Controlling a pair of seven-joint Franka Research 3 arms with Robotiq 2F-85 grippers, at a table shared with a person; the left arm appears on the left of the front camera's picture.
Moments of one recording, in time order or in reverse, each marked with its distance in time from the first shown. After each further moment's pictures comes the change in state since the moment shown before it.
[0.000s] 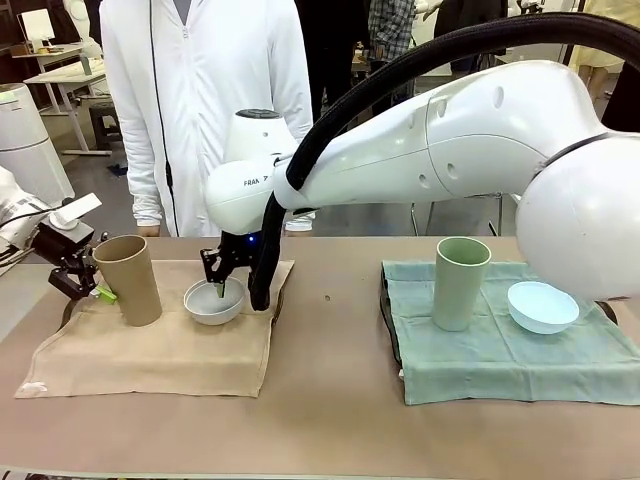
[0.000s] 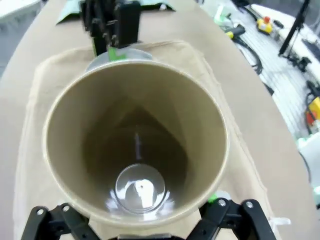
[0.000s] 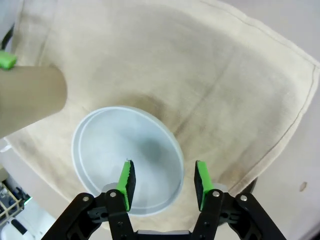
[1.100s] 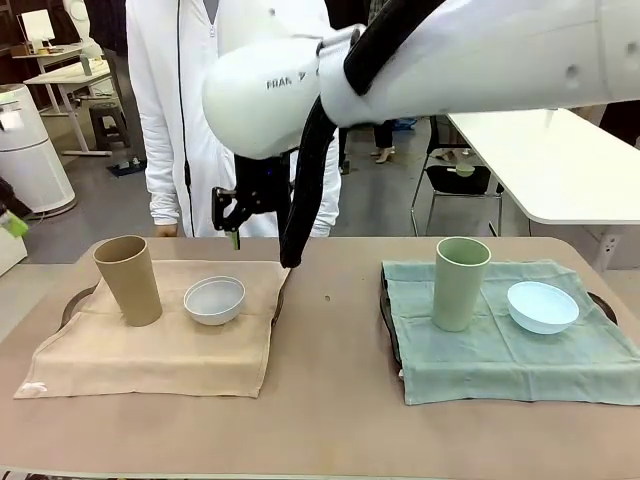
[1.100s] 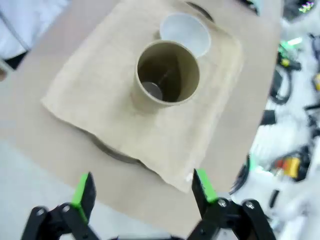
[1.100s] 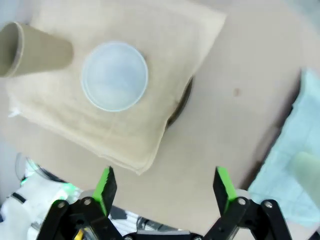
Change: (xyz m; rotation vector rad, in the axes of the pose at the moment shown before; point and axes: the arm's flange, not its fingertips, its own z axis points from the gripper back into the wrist) left arm 0.133 -0.077 0.156 0.361 0.403 0.616; right arm -0.082 0.018 0.165 -0.193 -0.044 -0.068
